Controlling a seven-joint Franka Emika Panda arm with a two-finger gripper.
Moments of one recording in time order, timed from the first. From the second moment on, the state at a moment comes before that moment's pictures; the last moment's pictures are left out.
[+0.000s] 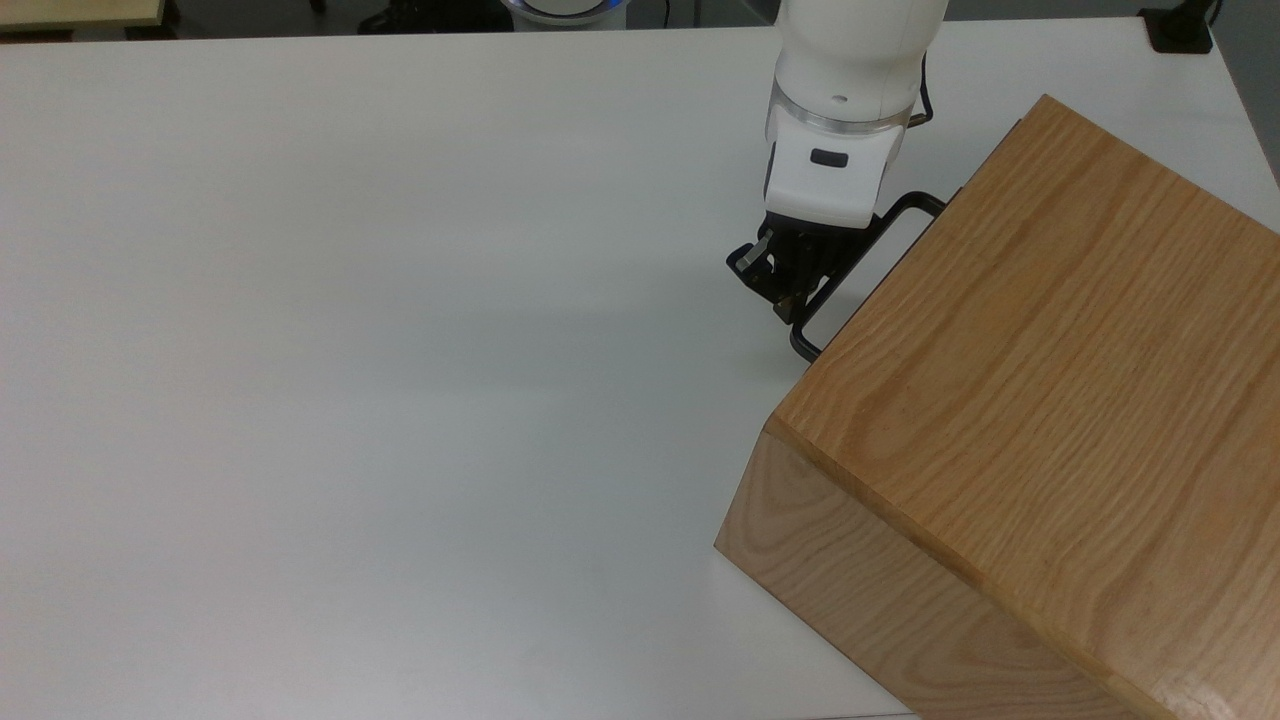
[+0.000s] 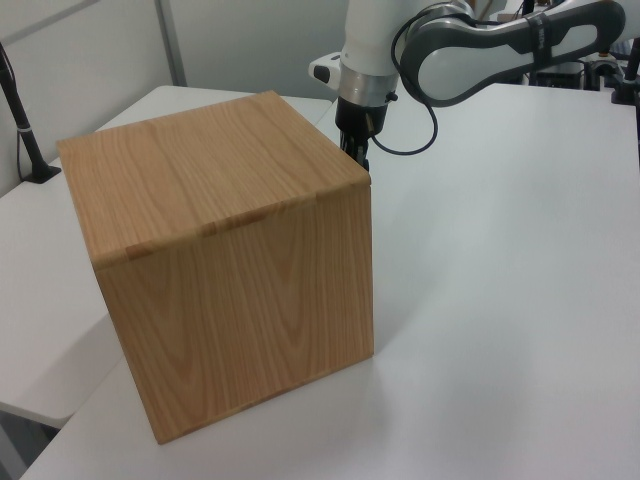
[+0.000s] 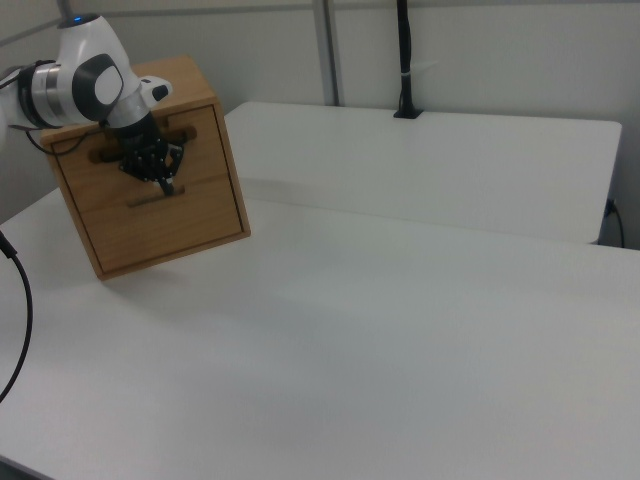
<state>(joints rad) 0.56 0.47 -0.27 -1.33 0.04 2.00 -0.24</state>
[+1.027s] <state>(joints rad) 0.05 0.13 0.00 -1.48 0.04 1.60 -0.18</state>
